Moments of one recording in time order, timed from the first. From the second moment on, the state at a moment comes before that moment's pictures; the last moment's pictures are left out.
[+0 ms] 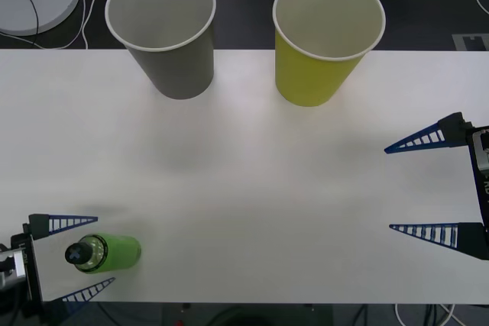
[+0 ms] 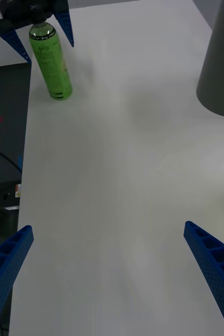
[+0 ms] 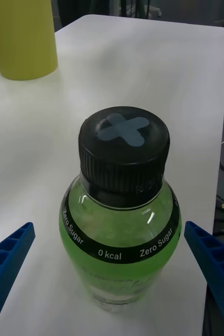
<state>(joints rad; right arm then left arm) 0.22 -1.10 -0.28 -2.18 1.25 -1.20 -0.30 0.43 0.86 0.02 -1.59 -0.90 -1.08 -0.64</state>
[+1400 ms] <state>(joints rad) 0.22 -1.10 -0.28 -2.18 1.25 -1.20 -0.30 0.41 0.77 0.01 -1.59 -0.92 -1.08 -0.62</state>
